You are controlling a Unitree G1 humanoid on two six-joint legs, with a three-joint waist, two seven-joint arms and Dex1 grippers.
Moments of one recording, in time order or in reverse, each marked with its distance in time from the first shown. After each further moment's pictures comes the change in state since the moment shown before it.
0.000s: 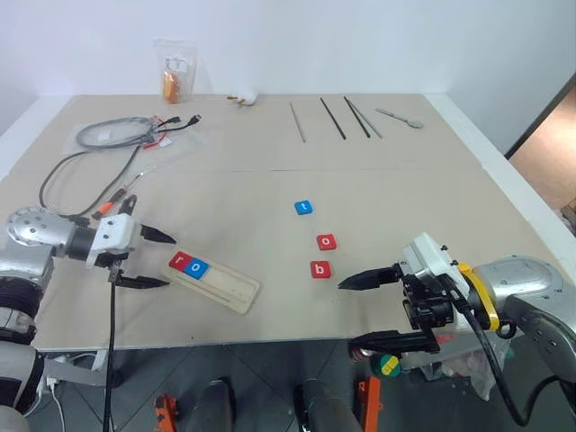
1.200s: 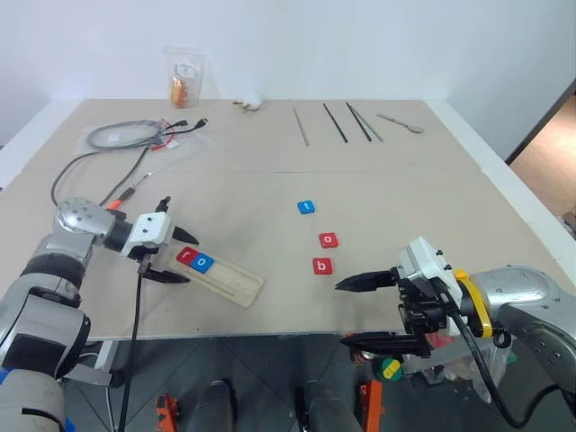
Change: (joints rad) left arm -0.228 -0.175 -0.102 0.334 0.152 -0.079 -0.006; right arm 0.042 -0.005 -0.002 -0.059 0.071 0.025 -0.114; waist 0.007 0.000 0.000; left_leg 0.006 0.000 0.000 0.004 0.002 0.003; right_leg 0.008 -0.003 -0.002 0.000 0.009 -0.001
